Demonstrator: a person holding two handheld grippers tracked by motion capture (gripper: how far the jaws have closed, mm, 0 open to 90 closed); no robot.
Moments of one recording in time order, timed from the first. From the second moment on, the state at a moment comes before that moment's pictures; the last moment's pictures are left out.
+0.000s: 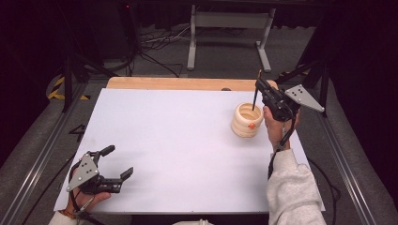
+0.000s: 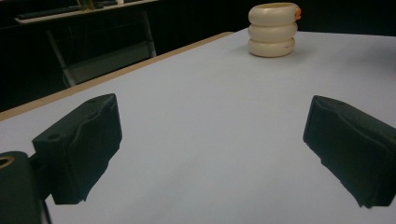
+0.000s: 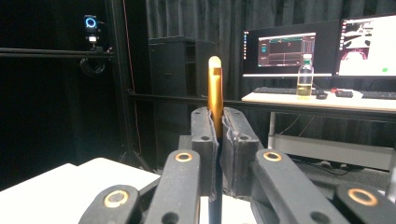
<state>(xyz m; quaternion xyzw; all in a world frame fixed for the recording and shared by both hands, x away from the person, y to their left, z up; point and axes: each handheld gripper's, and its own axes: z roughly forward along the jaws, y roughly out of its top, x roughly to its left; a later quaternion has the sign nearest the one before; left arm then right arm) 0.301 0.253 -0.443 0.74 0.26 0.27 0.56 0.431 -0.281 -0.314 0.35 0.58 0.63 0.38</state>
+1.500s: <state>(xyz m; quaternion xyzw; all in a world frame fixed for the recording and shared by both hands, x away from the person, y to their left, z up) 0.299 0.254 -0.443 0.74 0.25 0.27 0.57 0.441 -0.287 -0.363 0.38 0.58 0.61 0.37</state>
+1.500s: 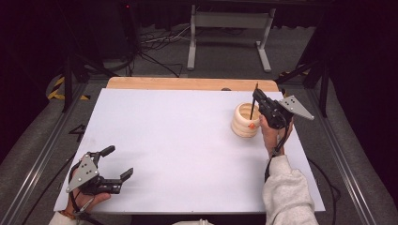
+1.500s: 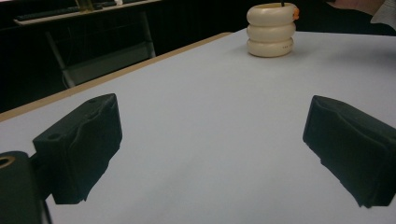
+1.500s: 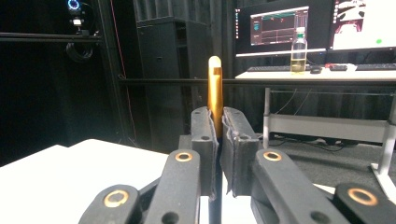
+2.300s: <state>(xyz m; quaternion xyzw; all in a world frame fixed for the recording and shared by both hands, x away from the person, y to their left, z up) 0.299 0.253 -0.442 0.74 0.25 0.27 0.56 0.436 -0.287 -0.375 0.39 0.59 0.61 0.36</state>
